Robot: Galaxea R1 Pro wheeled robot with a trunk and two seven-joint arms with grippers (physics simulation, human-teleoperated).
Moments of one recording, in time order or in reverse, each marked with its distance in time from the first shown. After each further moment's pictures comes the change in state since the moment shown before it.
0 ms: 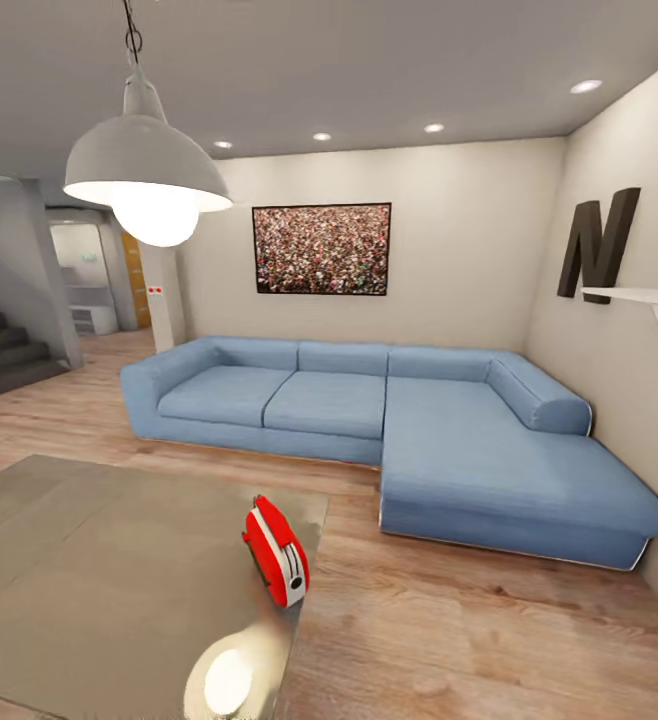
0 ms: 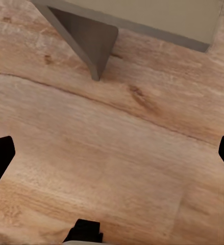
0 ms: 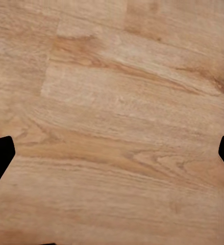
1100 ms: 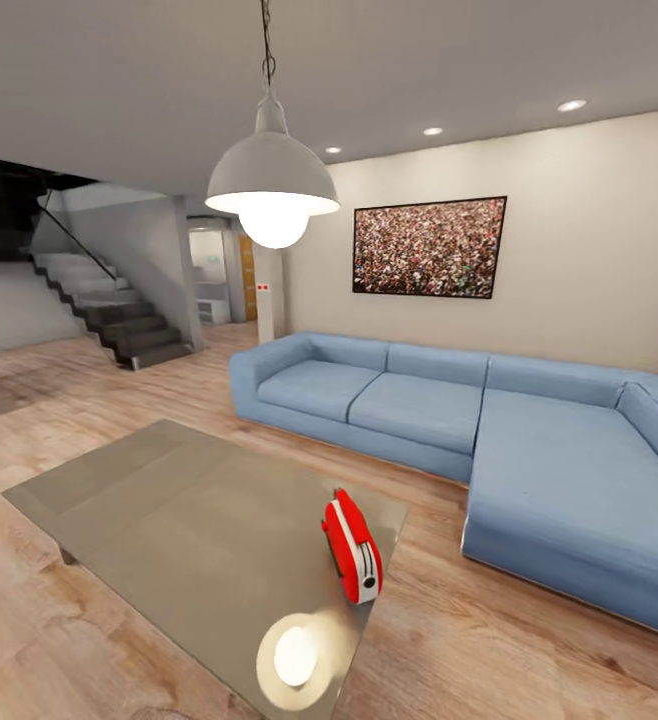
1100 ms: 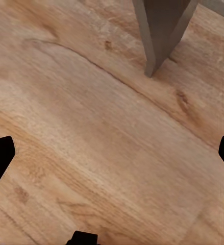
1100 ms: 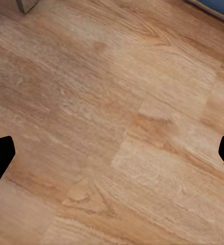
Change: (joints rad) left arm 0.000 -0.001 0.003 0.000 0.005 -0.047 -0.002; right arm -0.009 0.060 0.024 -0.120 0.003 0.001 0.004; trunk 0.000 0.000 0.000
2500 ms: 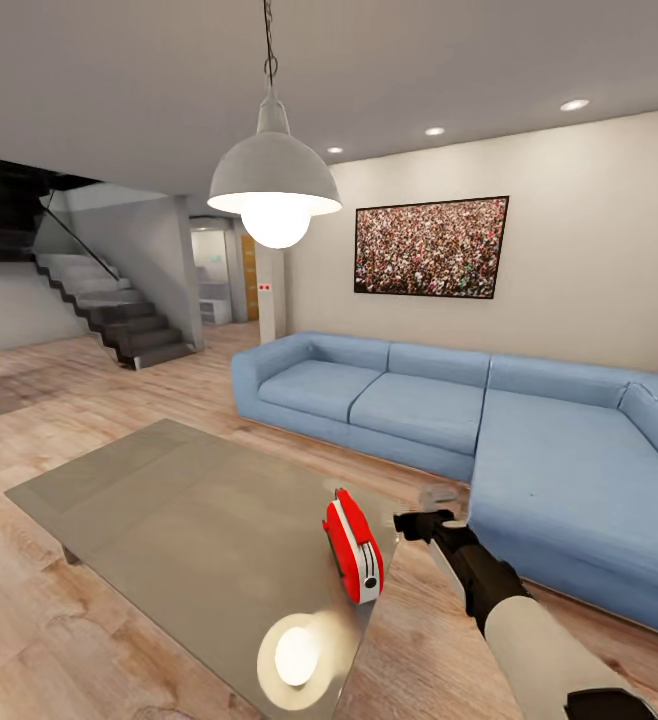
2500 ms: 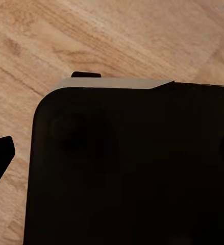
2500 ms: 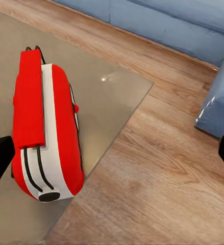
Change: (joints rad) left arm 0.000 -0.004 -0.006 0.467 -0.003 -0.010 -0.009; right arm -0.635 0.110 0.032 0.042 -0.012 0.328 0.050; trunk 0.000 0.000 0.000
